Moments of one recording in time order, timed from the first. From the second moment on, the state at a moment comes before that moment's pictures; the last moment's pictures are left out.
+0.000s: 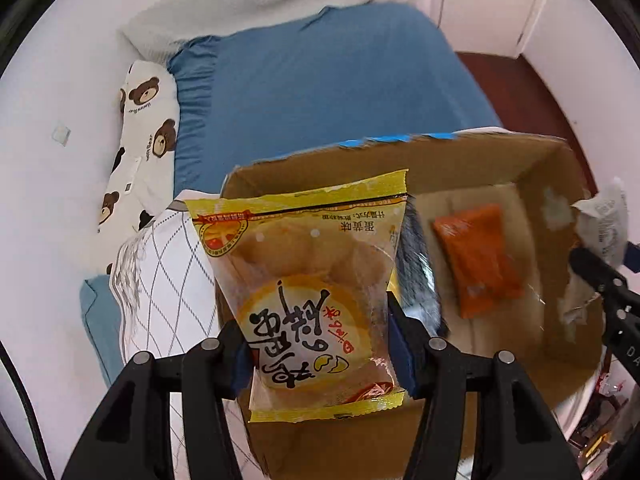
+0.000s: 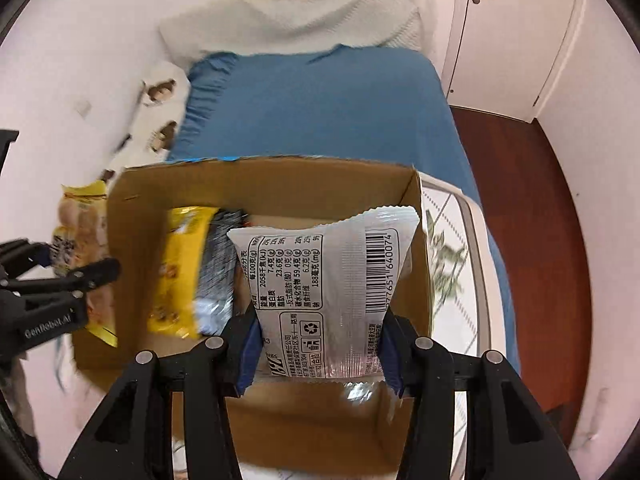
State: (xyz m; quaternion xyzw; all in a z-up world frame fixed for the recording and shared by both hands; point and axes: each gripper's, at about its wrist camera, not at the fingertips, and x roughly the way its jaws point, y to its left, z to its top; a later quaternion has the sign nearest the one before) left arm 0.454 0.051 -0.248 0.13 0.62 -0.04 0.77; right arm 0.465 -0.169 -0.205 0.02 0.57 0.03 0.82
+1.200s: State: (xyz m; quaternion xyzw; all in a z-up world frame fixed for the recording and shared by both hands) left arm 0.440 0.068 -0.272 0.00 0.63 -0.07 0.78; right arm 0.473 -0.171 -0.264 0.06 0.61 0.01 0.79
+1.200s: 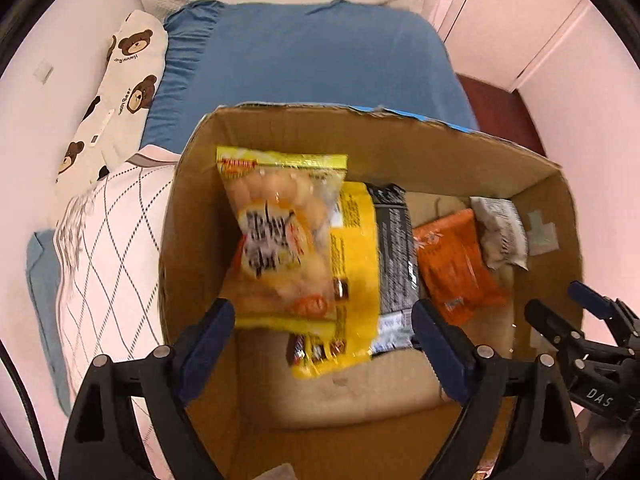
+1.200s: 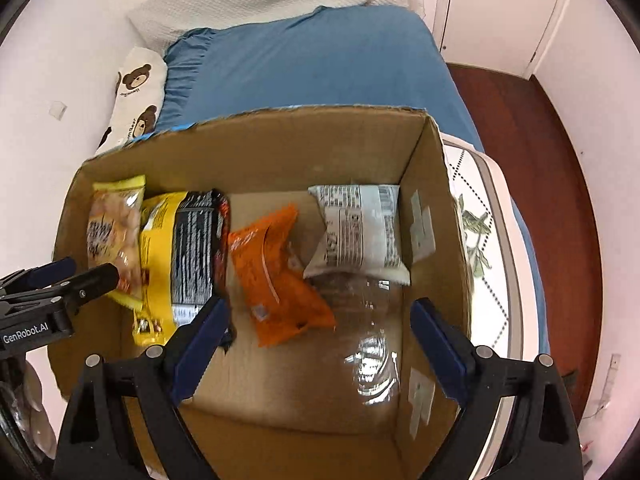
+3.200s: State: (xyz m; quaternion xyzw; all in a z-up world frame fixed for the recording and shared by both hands) left arm 0.129 0.033 -0.416 -0.04 0.72 -0.11 0.68; right arm 0.168 -0.137 -0.345 -0.10 0.66 0.12 0.73
